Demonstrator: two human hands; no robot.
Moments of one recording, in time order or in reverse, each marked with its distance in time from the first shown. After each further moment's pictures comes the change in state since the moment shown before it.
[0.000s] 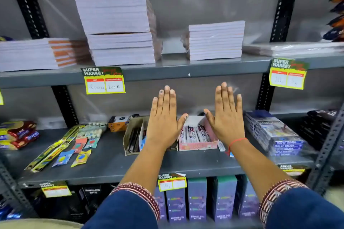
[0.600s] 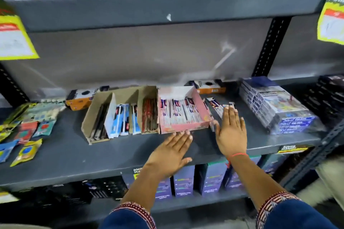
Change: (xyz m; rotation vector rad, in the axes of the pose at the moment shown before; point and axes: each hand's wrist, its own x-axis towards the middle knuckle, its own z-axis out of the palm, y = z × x) left_hand -0.091 0.021 0.160 0.015 -0.718 0.436; right_hand -0.087 0.058 0.139 -0.058 -0.442 0.373
